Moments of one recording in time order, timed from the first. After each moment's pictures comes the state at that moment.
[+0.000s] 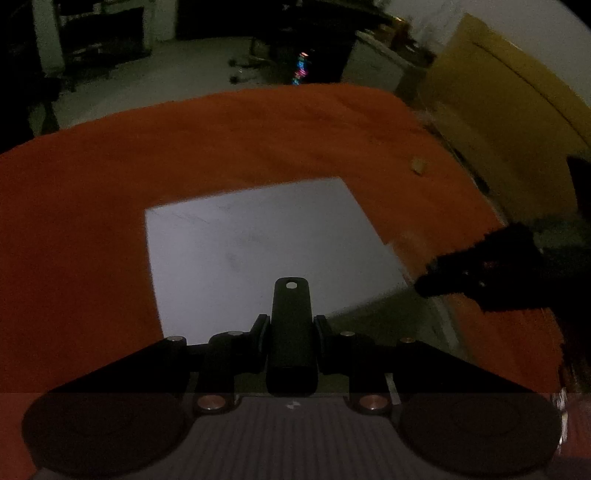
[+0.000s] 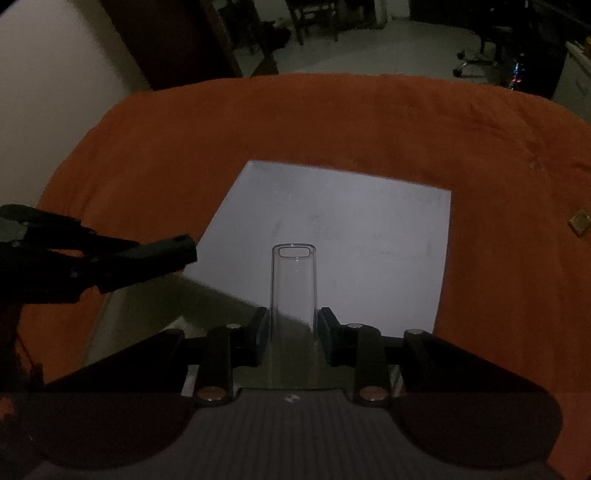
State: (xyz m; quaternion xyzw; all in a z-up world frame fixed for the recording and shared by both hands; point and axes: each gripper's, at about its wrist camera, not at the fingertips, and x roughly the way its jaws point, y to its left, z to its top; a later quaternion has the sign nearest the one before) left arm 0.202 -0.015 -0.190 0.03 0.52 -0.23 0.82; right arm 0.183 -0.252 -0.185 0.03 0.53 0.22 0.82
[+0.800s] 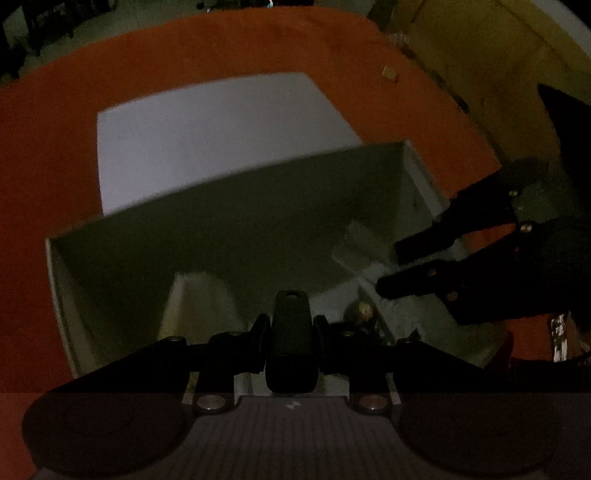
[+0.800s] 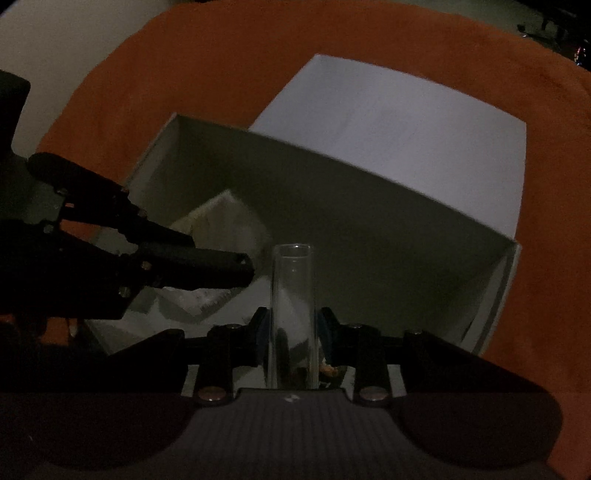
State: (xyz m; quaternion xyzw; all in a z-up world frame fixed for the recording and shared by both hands) left arm 0.139 -0.028 -0.266 0.05 0.59 -0.27 0.76; right arm 0.124 -0.198 -0.246 -0.05 0.60 0.27 0.75
